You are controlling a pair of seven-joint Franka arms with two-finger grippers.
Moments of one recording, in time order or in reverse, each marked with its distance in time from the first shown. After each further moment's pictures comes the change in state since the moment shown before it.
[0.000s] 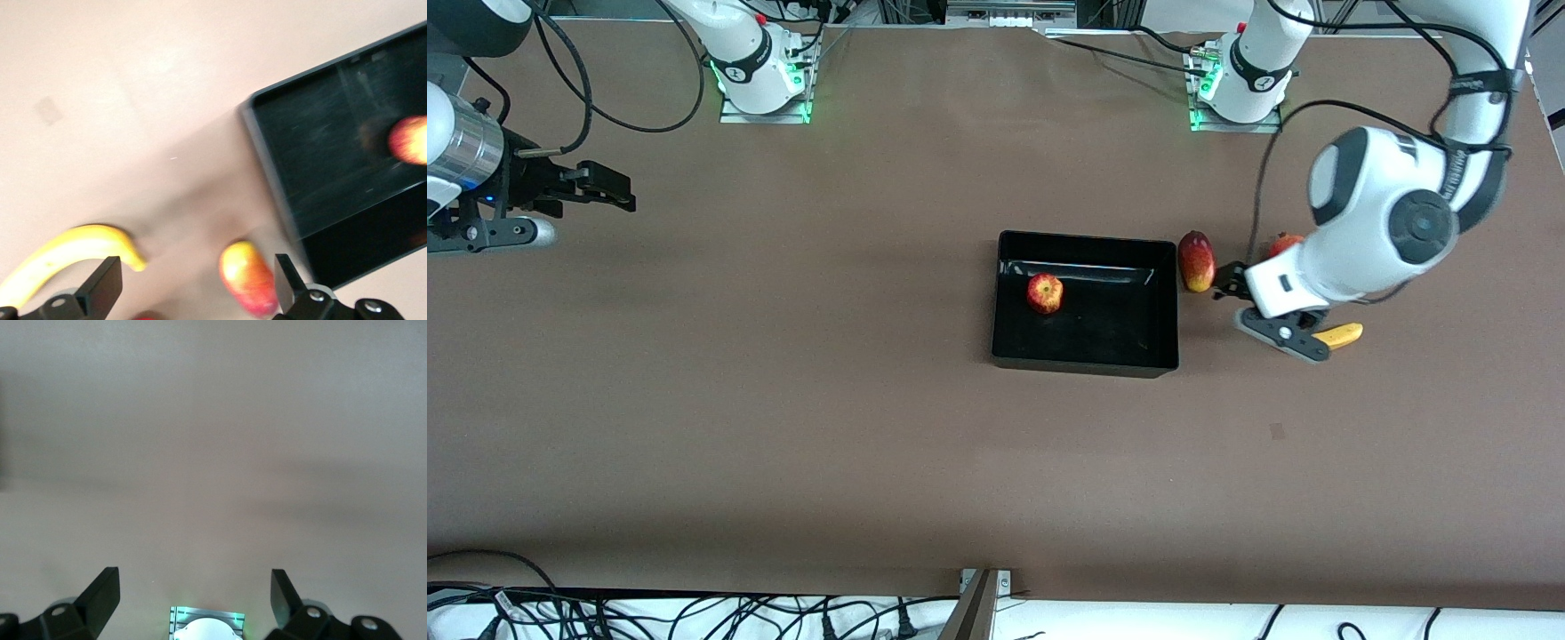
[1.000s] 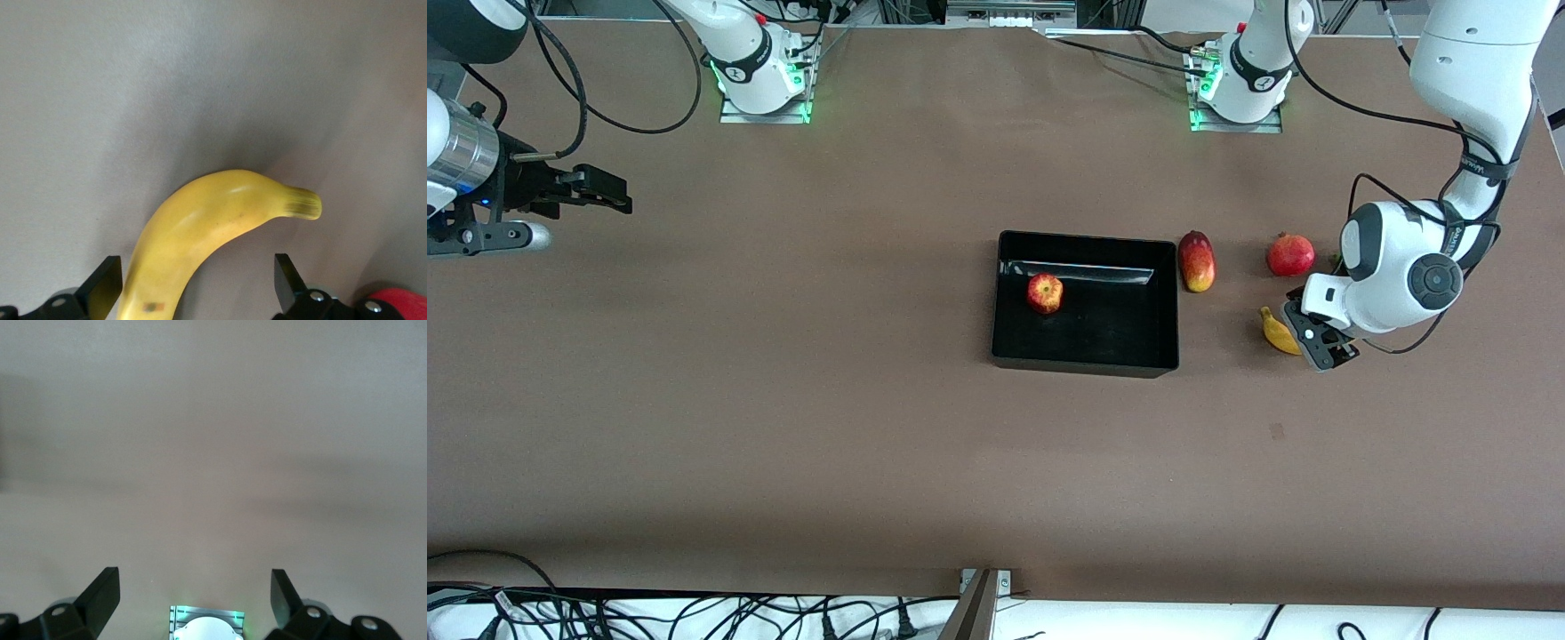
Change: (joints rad) left arm 0.178 0.212 0.027 -0.197 0.166 0.408 0.731; right arm -0.005 0.005 -0.008 0.000 0.000 -0.004 0.000
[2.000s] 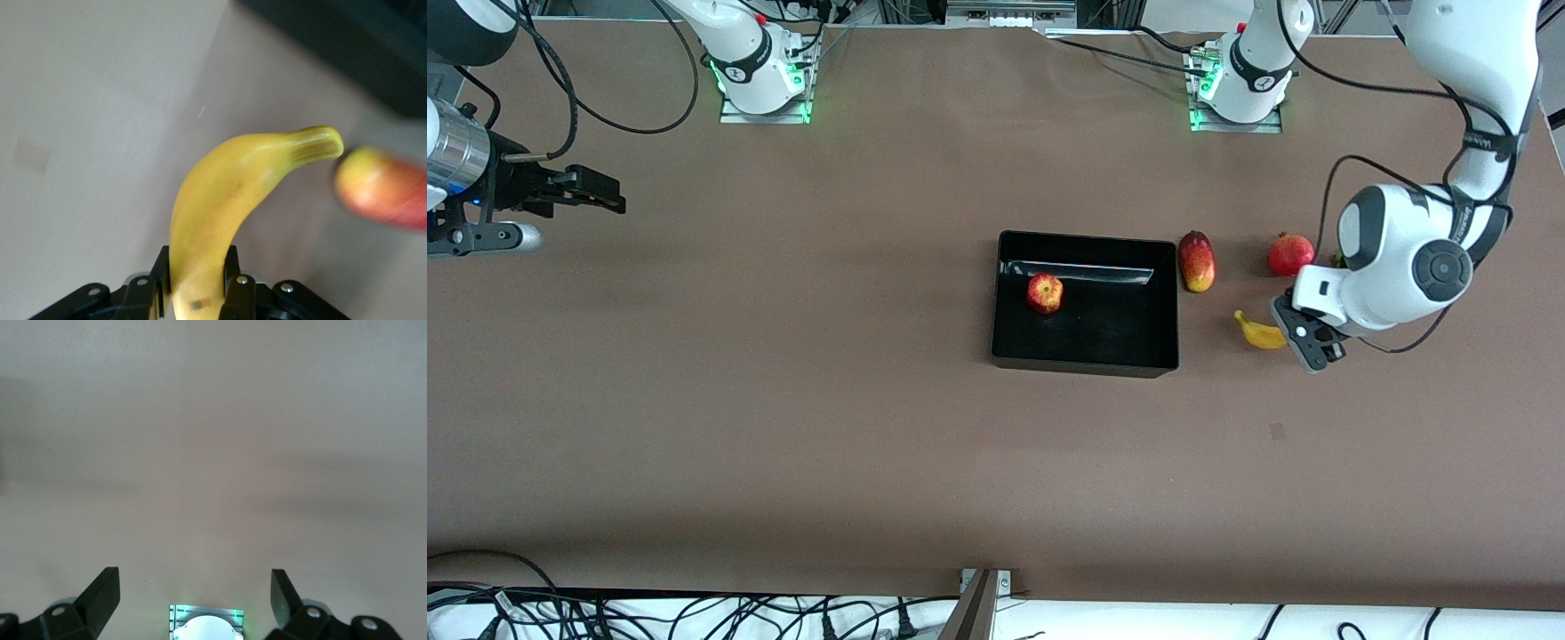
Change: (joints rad) left arm -0.170 -0.170 -0.011 0.074 -0.110 -0.230 -0.150; right arm -0.002 0.000 -0.015 0.000 0.000 -0.002 0.000
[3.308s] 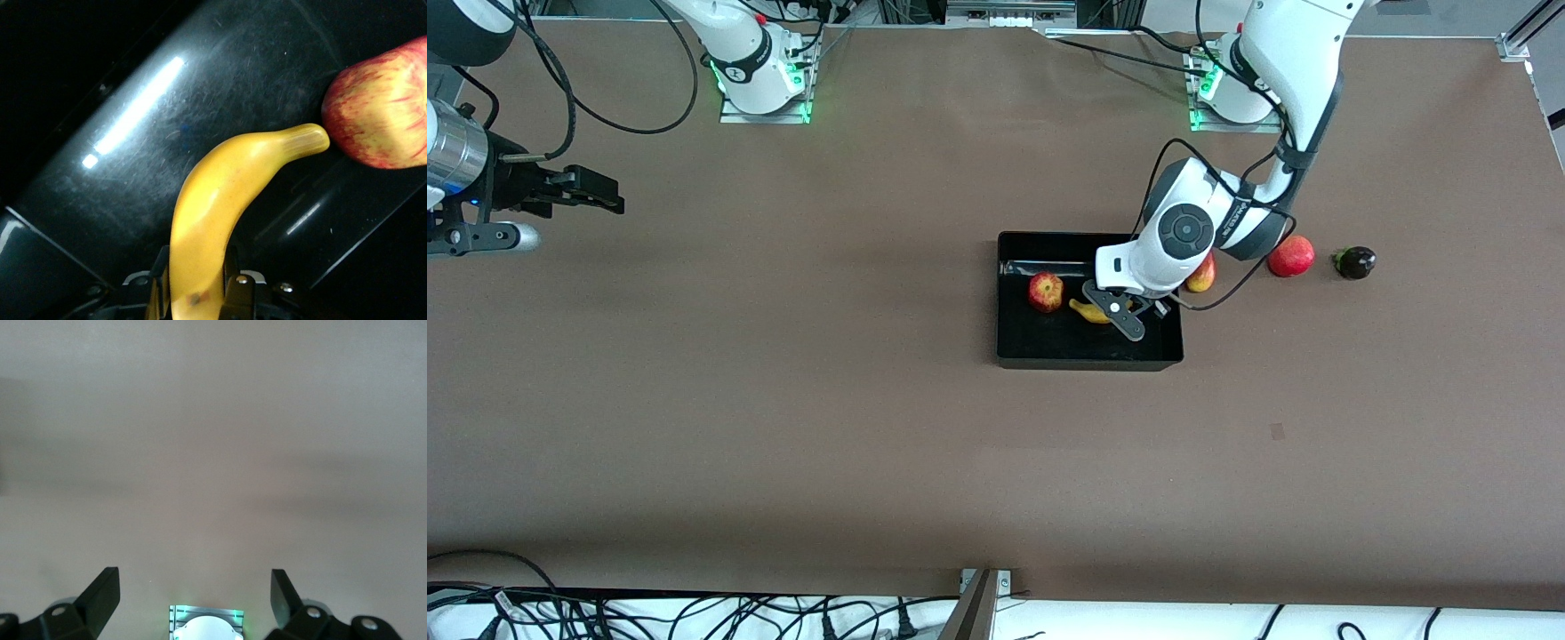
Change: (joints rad) left arm -0.391 0.166 -0.009 -0.012 -0.014 0.197 -0.655; right arm -0.001 0.000 -0.002 0.001 0.000 0.001 0.000
